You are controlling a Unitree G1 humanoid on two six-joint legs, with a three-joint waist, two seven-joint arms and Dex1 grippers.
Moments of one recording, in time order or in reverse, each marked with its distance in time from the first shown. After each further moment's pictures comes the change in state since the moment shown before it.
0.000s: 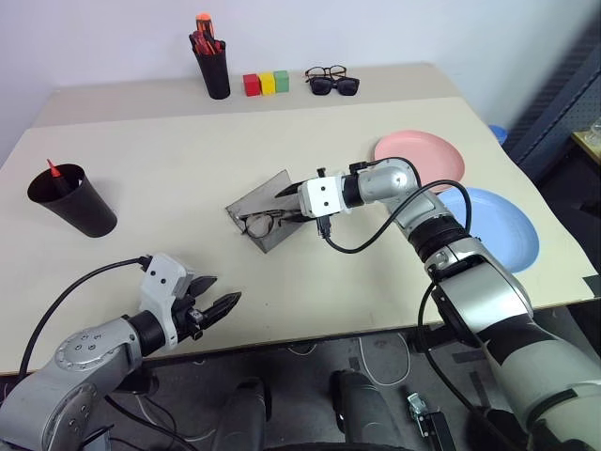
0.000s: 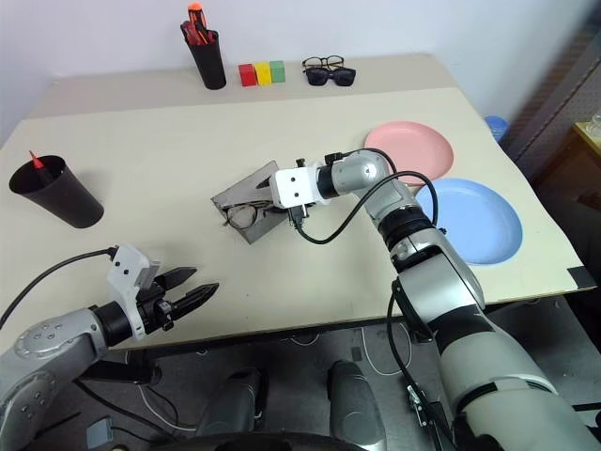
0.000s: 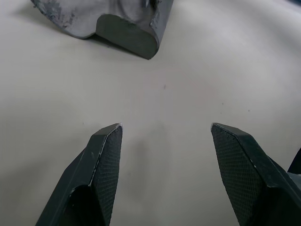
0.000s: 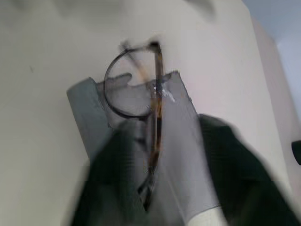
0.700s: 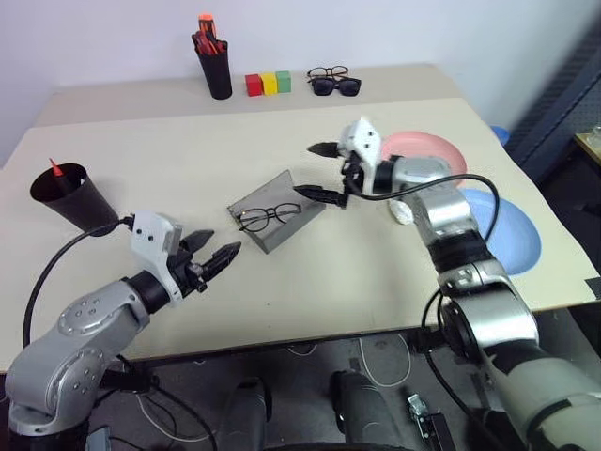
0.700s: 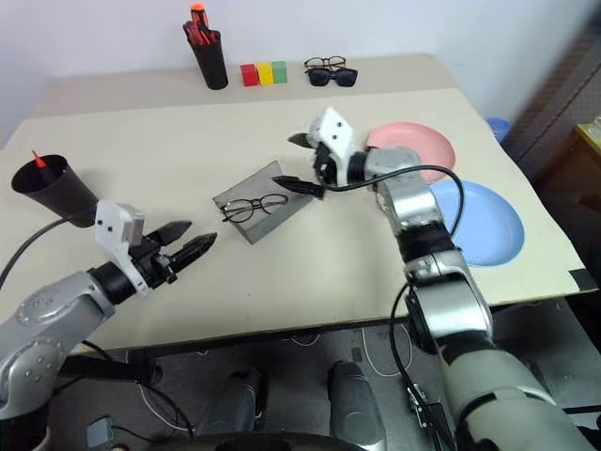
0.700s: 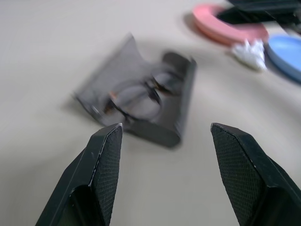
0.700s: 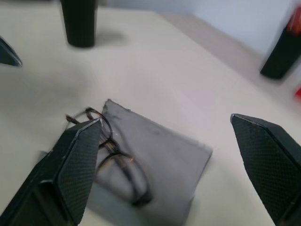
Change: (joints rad) left arm -0.269 -0.081 0.039 0.059 -0.085 0.031 0.136; right arm 0.277 -0.055 -0.343 -0.585 0.389 0.943 -0.074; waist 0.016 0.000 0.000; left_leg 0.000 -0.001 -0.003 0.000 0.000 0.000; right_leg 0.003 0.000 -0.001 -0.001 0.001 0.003
